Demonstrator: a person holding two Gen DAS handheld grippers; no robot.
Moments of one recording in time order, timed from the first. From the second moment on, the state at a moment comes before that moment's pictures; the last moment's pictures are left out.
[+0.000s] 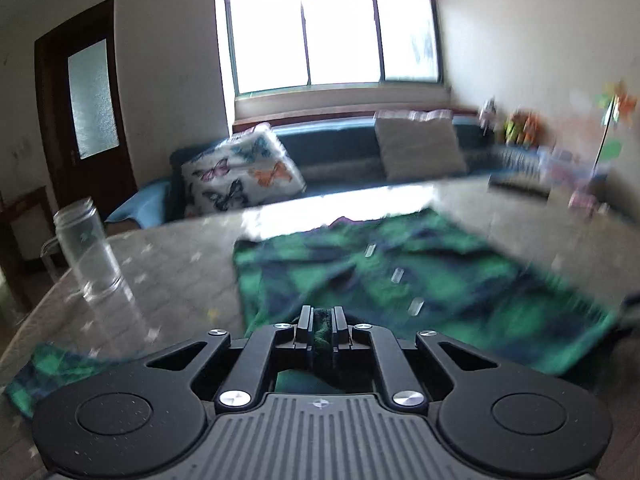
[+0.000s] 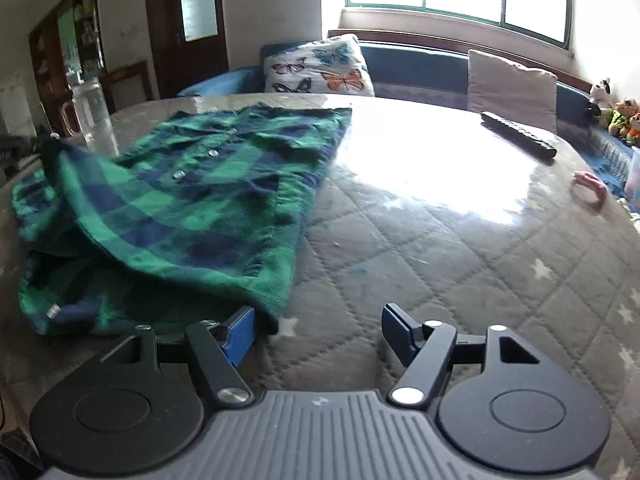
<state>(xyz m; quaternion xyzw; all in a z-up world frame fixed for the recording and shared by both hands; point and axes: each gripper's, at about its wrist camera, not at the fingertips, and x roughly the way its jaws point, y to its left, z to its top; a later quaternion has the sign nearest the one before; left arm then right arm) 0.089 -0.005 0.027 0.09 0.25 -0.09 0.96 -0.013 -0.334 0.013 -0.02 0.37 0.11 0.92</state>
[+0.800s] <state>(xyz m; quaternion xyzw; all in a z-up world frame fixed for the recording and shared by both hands) 0.088 0.005 -0.010 0.08 0.31 -0.07 0.95 0.030 -0.297 0.027 -0.01 0.35 0.19 0.92</state>
